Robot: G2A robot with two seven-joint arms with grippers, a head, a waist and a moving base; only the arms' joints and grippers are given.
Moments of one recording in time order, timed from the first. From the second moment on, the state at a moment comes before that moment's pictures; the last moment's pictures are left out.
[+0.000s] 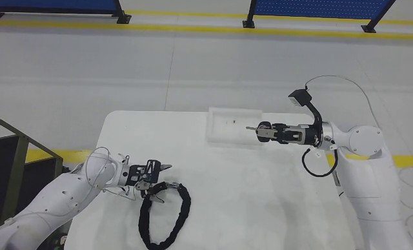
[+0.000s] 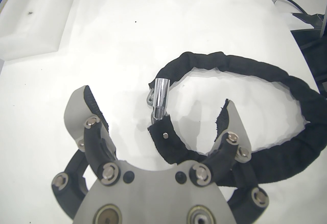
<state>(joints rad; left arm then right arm) 0.51 -0.92 -0.22 -0.97 1.67 -0.86 0.82 -0.97 -1.02 1.54 -1.50 0.31 -0.42 1.40</state>
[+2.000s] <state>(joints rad) 0.48 -0.98 -0.33 -1.07 1.72 -0.81 1.01 -1.00 -1.01 1.52 -1.61 0.20 -0.35 1.35</state>
